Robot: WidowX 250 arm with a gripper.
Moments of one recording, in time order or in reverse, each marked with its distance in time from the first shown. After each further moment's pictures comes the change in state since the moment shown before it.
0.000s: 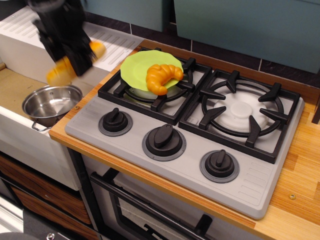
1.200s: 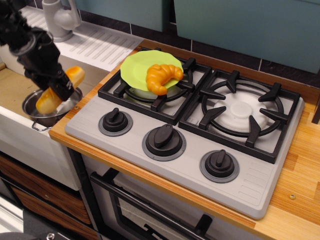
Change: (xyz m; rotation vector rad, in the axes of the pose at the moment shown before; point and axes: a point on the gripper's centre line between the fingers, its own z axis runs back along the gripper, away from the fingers) arm -0.028 0.046 -0.085 -0.085 -0.081 0.066
